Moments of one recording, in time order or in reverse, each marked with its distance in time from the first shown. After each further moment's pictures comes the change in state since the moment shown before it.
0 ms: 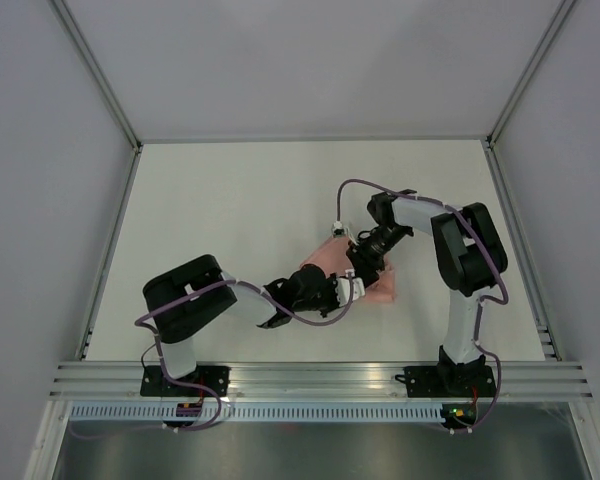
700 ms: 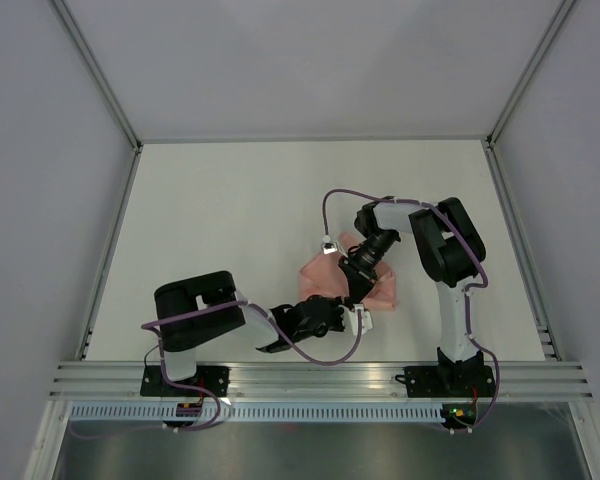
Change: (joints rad) left arm -0.180 0.025 -0.076 0.161 -0.330 0.194; right arm 0.065 0.129 0.050 -0.121 -0.037 -0.071
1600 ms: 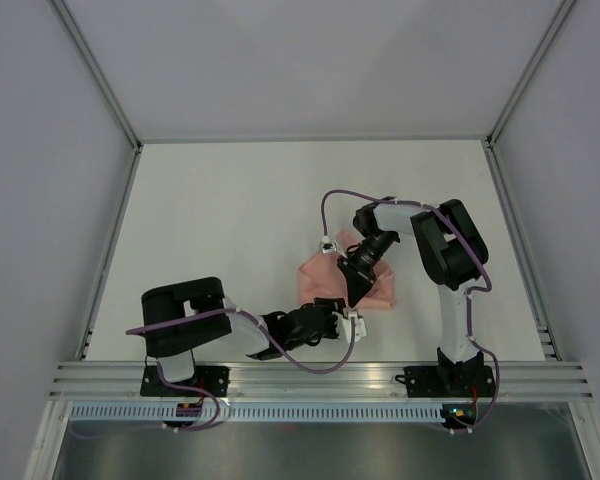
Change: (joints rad) left arm -0.051 -0.097 -0.080 -0.026 -0.063 -0.020; right arm 0.011 -0.034 -0.021 0.048 0.003 -0.005
